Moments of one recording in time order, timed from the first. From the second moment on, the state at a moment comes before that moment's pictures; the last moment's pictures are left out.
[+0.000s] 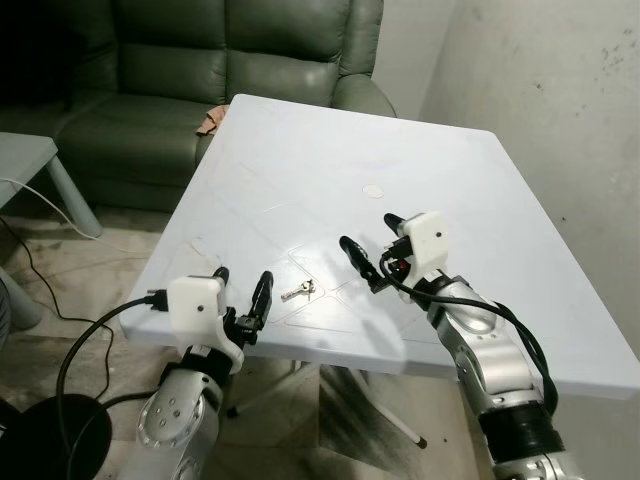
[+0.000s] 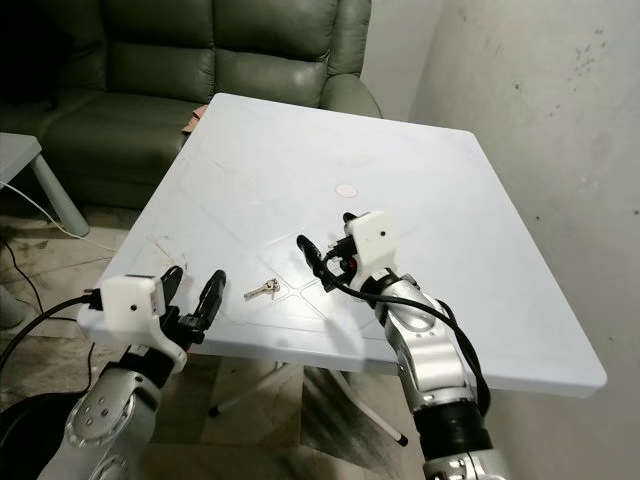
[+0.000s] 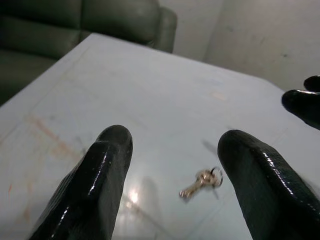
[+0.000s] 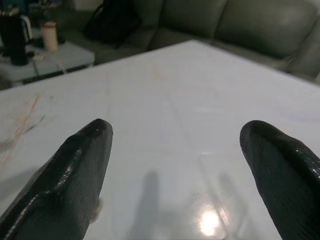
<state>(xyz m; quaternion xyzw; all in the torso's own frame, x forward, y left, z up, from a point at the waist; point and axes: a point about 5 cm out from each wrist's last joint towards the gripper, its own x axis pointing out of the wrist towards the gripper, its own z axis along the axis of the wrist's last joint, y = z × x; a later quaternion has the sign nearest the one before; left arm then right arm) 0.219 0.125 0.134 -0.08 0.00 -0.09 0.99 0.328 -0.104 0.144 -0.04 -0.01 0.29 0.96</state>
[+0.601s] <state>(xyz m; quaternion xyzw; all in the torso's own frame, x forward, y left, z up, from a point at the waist) 0.185 0.112 0.132 -0.09 0.03 -0.07 0.99 0.329 -0.080 0.133 -0.04 0.05 0.36 0.93</state>
